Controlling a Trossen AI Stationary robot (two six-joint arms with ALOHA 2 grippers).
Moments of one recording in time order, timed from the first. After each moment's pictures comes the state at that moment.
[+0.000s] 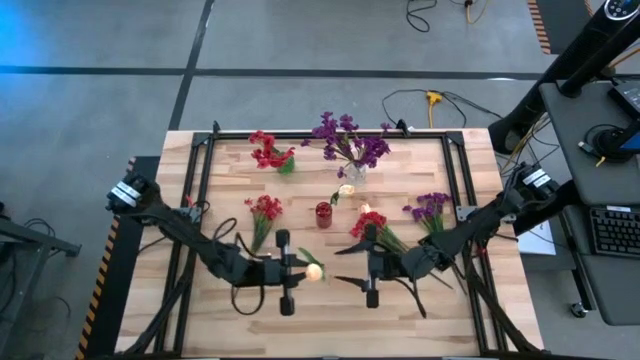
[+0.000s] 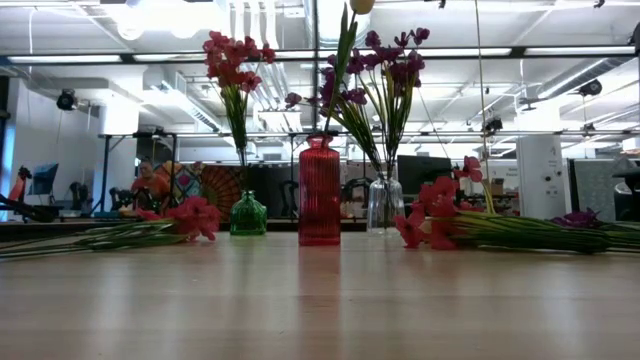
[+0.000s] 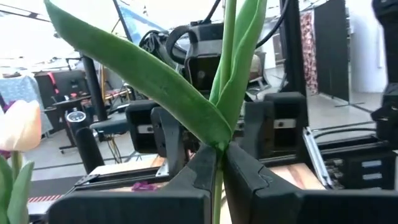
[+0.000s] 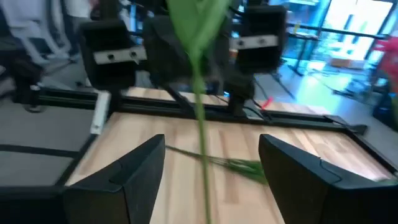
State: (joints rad) left arm -0.58 1.59 0.83 0.93 -0.64 0.26; right arm 0.52 1.52 0.90 0.50 0.53 -0.05
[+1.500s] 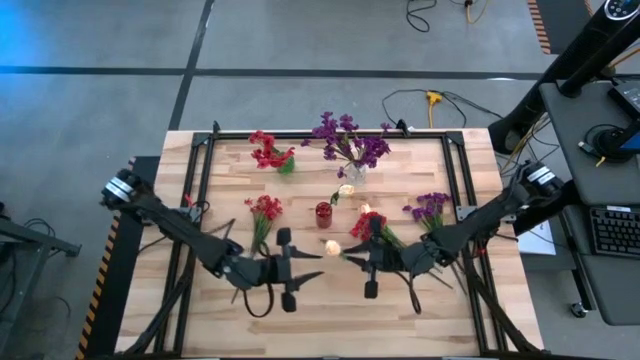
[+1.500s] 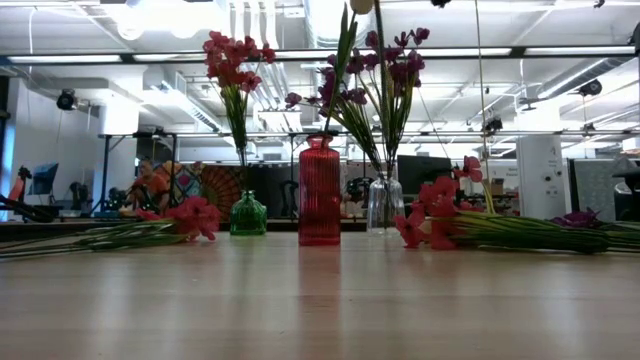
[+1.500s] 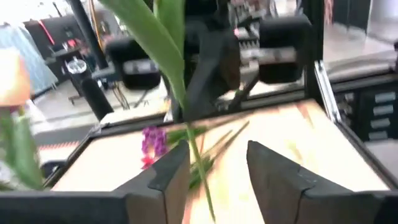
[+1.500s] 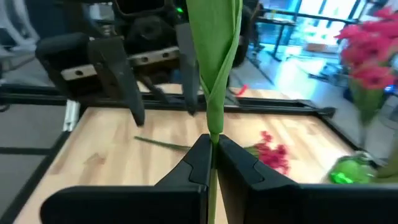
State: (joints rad) left arm -0.57 1.52 0.95 0.39 -0.70 0.10; right arm 0.50 1.48 0.93 0.36 0.61 0.01
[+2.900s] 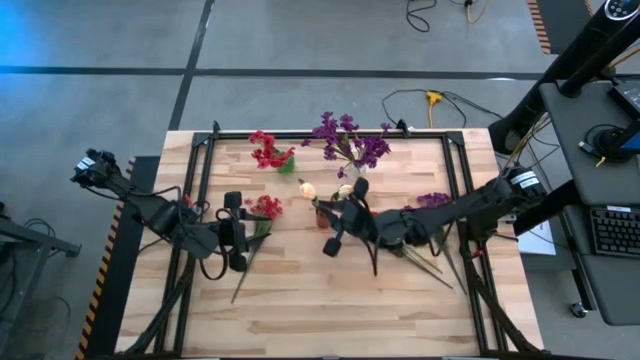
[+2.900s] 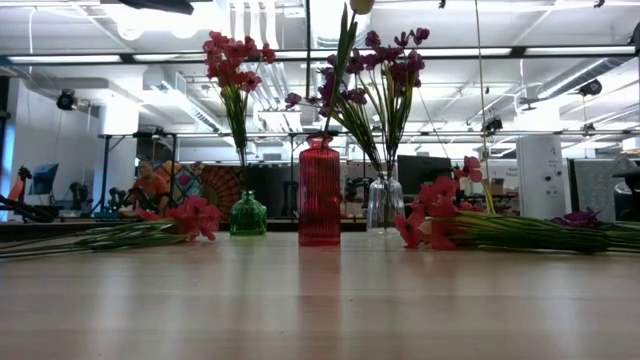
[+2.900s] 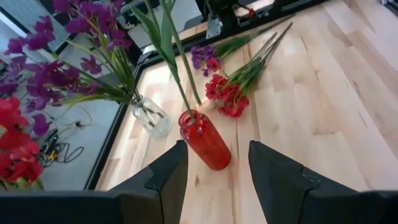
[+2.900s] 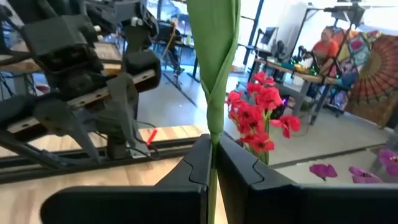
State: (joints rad) left arm -0.57 0.97 0.84 -0.46 -0.75 -0.01; right arm 0.30 1.62 1.21 0.41 0.76 -0.16
